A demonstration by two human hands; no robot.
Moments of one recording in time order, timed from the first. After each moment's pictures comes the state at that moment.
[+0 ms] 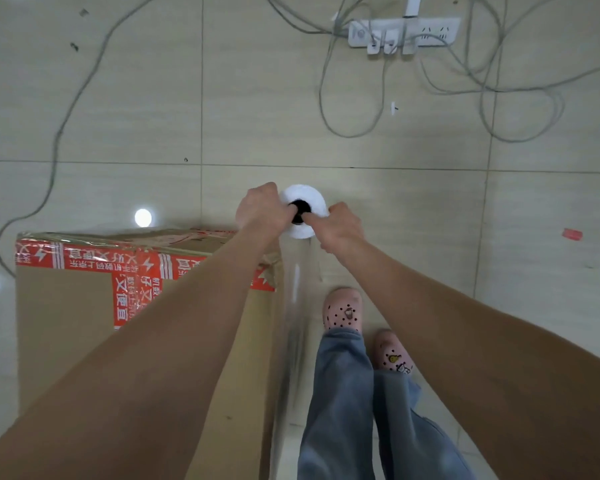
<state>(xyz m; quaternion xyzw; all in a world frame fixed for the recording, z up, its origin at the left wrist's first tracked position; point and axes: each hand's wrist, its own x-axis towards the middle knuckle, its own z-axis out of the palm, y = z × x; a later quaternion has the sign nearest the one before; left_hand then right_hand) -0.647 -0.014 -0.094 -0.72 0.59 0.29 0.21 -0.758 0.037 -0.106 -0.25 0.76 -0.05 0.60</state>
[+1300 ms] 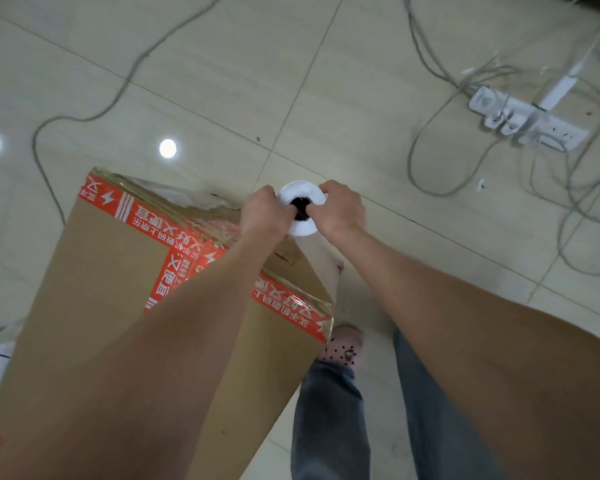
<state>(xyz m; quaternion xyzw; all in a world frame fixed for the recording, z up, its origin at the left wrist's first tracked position) -0.529 -0.051 -0.098 -0.87 0.35 0.35 0.04 -0.645 -0.076 -0.100 -0.52 0.67 0.01 0.53</state>
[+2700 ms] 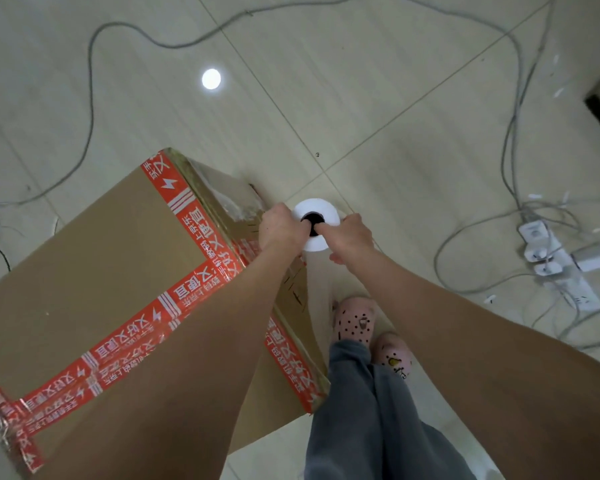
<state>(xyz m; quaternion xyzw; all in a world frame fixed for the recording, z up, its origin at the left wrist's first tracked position) -0.462 -0.086 -0.097 -0.91 0.13 0.39 -0.03 -0.553 -0.144 -0.106 -0.50 0.62 0.20 0.57</state>
